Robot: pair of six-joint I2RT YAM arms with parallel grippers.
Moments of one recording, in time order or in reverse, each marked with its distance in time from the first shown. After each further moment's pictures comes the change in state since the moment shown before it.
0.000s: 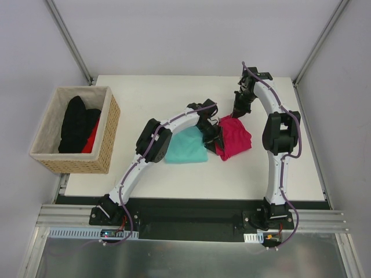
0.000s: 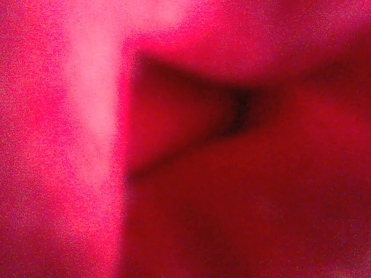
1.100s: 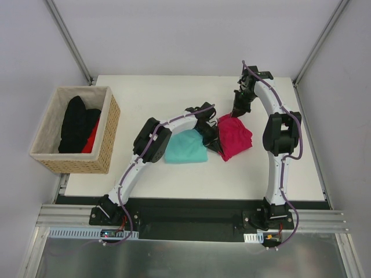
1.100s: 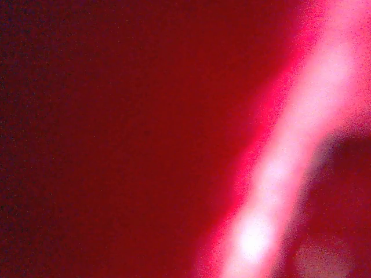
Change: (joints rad) left arm 0.000 -0.057 -0.174 0.187 -0.019 -0.051; right arm 0.004 -0.025 0.000 -0.013 -0.016 0.000
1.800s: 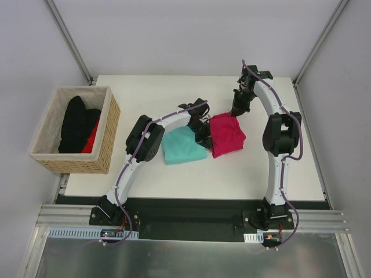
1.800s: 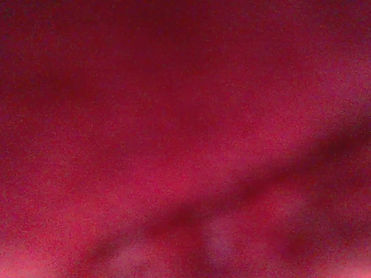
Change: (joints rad) left arm 0.051 -0.119 -0.118 -0.010 -0.140 -0.008; right arm 0.004 -0.008 0.000 0.006 -0.011 0.019
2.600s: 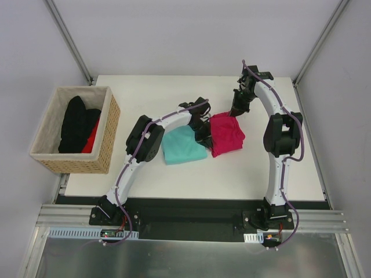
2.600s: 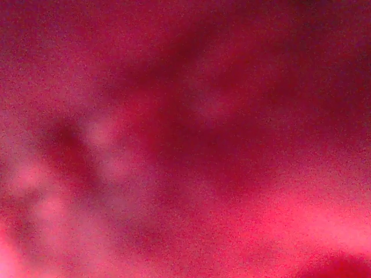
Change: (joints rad) left arm -0.008 -0.003 0.028 -0.026 -0.023 0.029; right arm 0.002 -0.026 -0.040 0.034 -0.022 0.011
